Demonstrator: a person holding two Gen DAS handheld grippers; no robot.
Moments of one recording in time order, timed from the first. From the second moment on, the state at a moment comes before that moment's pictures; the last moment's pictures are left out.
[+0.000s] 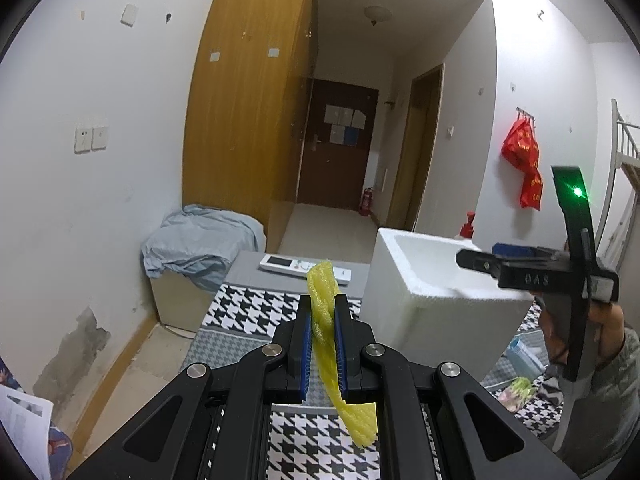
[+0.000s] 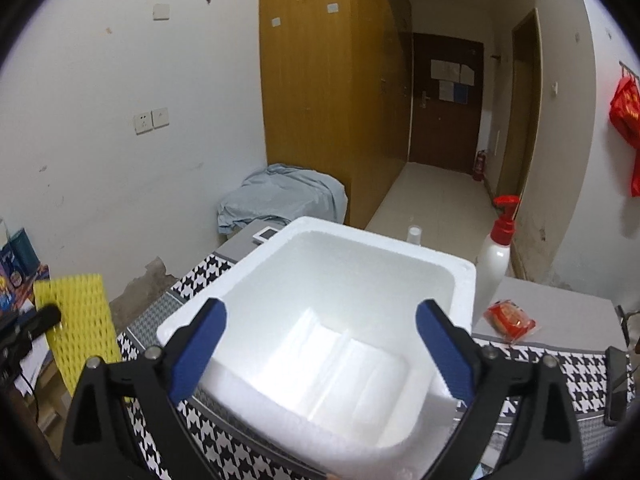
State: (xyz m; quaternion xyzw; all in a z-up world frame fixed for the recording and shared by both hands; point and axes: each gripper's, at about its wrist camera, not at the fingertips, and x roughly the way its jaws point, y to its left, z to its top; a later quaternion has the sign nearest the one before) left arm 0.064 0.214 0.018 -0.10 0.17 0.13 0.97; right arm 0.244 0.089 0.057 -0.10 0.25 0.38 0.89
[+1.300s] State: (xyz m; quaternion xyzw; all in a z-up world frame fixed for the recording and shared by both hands) left arm 0.137 0.145 0.081 -0.03 0.15 0.01 0.99; right arm 0.214 -0.021 0.044 -0.05 0.22 0.34 0.91
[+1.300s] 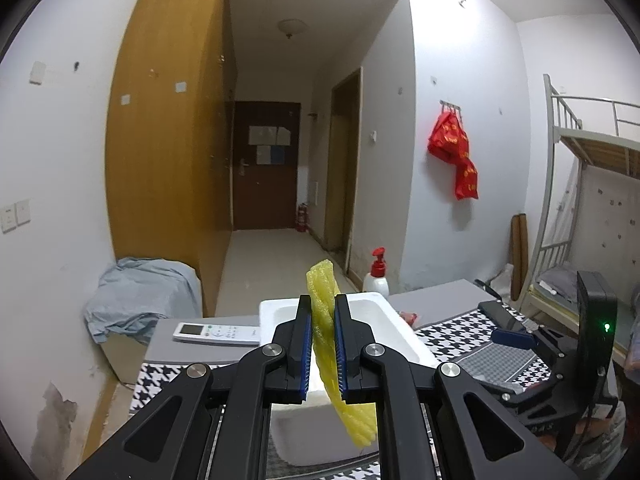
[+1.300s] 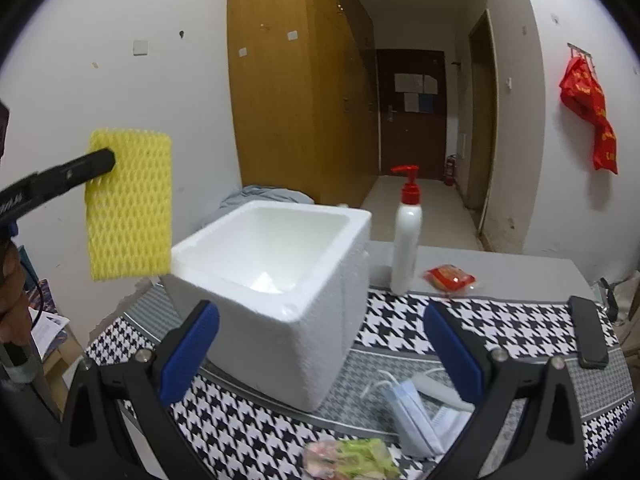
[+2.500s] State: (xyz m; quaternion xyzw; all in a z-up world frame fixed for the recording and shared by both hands) left arm 0.260 0.132 0.042 -0.01 0.28 0.02 0.96; right arm 0.227 -0.079 0.002 -0.02 0.27 0.29 0.92
